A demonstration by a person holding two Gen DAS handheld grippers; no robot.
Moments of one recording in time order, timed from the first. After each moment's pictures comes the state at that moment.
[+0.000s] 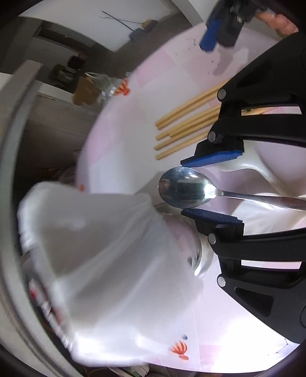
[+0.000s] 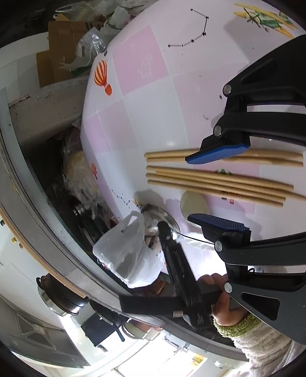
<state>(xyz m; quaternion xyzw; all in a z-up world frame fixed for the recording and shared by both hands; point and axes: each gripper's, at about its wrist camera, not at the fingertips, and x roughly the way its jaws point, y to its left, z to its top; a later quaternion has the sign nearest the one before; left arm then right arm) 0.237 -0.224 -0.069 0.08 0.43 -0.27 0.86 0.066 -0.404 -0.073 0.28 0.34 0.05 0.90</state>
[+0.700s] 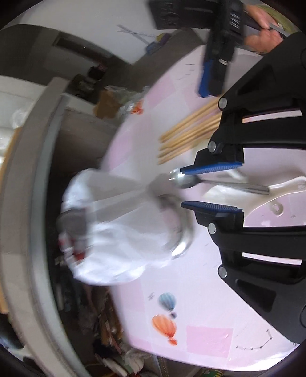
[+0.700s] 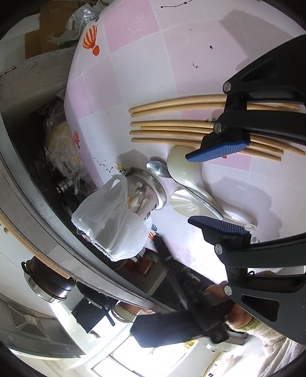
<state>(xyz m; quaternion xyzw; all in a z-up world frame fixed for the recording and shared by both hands) 0.196 -0.160 -0.041 0.05 0.40 -0.31 0.86 0.083 -0.362 -0.065 0.30 0.37 0.12 0.87</state>
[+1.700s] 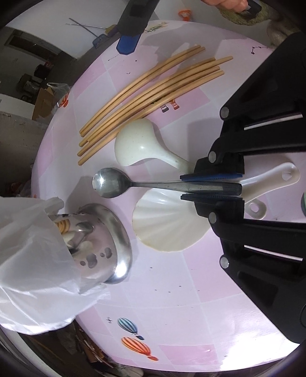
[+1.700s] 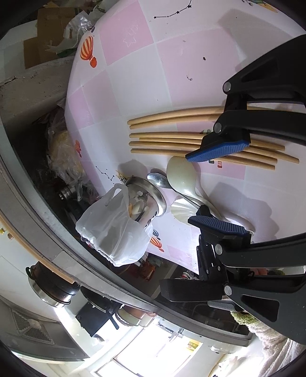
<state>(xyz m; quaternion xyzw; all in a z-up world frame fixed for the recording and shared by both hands) 0.191 -0.186 -0.110 0.15 0.50 -0.30 0.80 0.072 -0.372 -0.067 0.30 0.36 0.10 0.87</state>
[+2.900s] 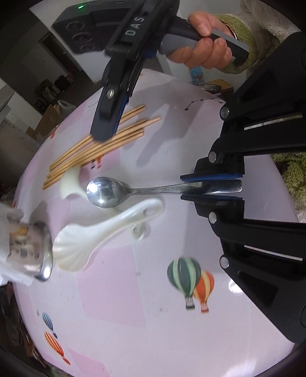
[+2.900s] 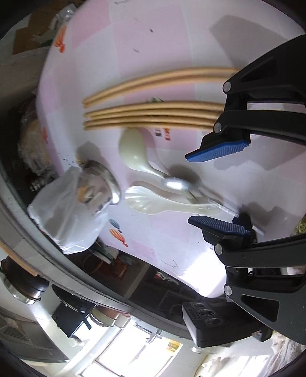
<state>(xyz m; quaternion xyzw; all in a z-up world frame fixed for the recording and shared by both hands) 0.088 -0.136 -0.117 0.02 0.56 -0.35 0.75 0.055 -0.313 -0.092 0.29 0.43 0.13 0.84</state>
